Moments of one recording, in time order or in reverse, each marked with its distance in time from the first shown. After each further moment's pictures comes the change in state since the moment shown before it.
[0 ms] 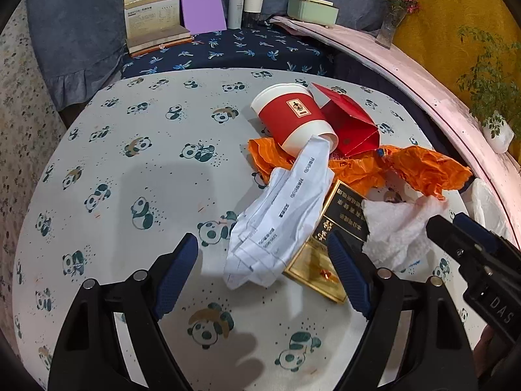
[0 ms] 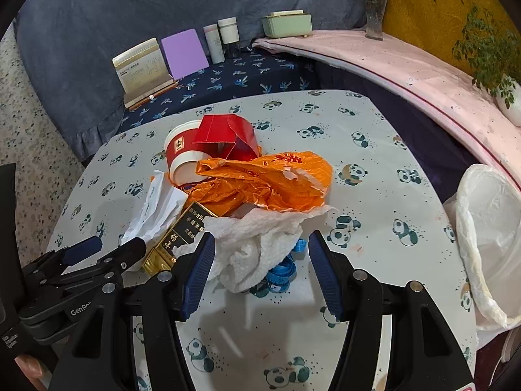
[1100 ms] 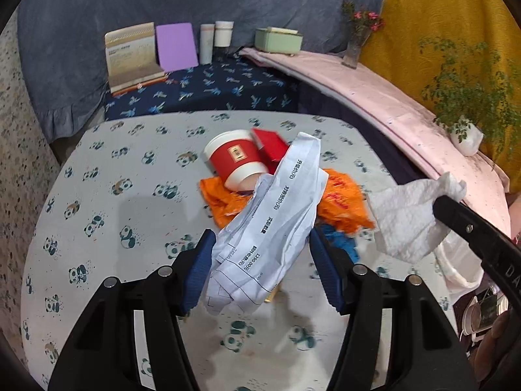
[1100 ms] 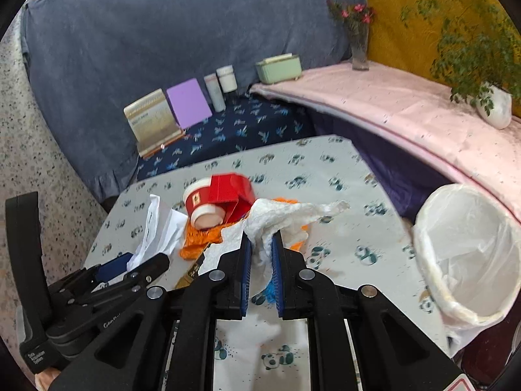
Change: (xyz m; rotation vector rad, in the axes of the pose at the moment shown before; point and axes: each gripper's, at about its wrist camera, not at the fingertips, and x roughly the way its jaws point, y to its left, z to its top) left arm -0.074 -0.053 0.009 0.068 -0.126 -0.081; right arm -0.092 -0.027 0.012 0.071 -0.187 0.042
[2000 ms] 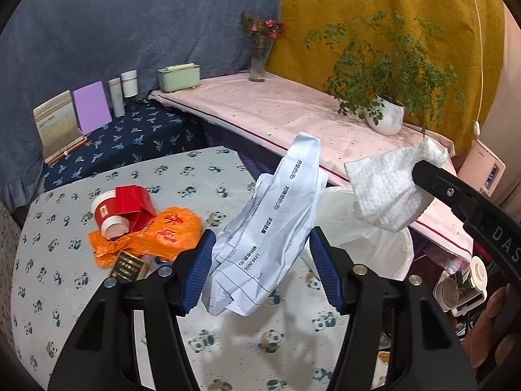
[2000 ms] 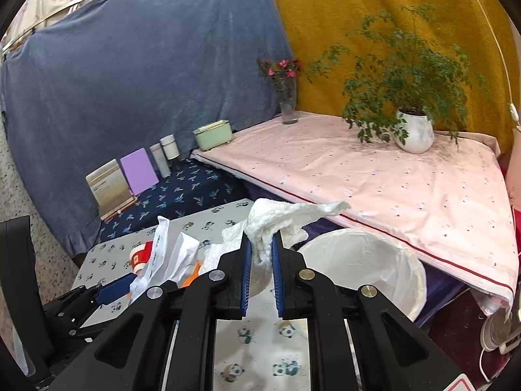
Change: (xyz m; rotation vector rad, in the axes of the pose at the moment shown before) left arm -0.050 -0.196 0.000 0.233 -0.082 -0.180; right arm -0.133 -0.137 0.023 0.114 -0.223 -0.174
